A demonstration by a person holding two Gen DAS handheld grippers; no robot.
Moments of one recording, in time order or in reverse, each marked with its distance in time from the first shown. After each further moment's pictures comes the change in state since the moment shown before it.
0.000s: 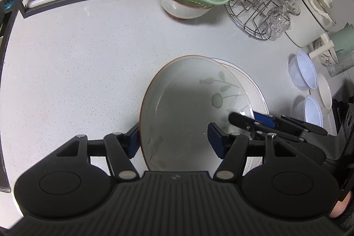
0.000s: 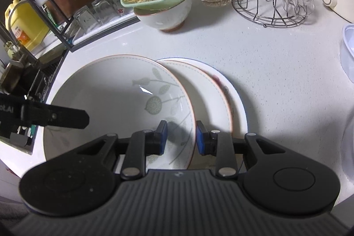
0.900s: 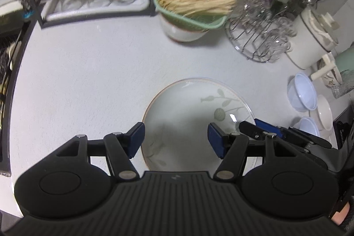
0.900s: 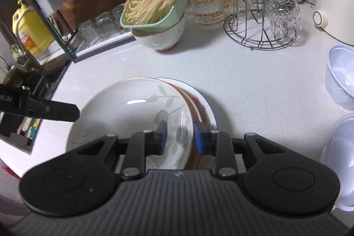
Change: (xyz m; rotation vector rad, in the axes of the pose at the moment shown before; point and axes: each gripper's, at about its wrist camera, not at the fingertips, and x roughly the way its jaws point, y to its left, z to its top) left arm -0.032 -0.035 -0.009 -0.054 -0.142 0.074; right arm -0.029 -0.022 0.003 -0.046 -0.087 0.017
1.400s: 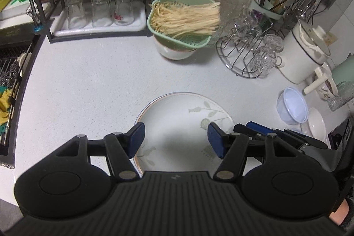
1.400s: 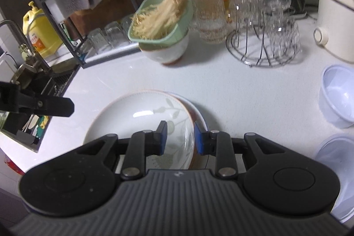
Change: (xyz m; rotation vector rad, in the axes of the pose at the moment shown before) left arm -0.040 -0.032 -0.010 -0.022 -0.098 0.032; right arm -0.026 -0.005 0.014 -0.046 -0.038 0.033
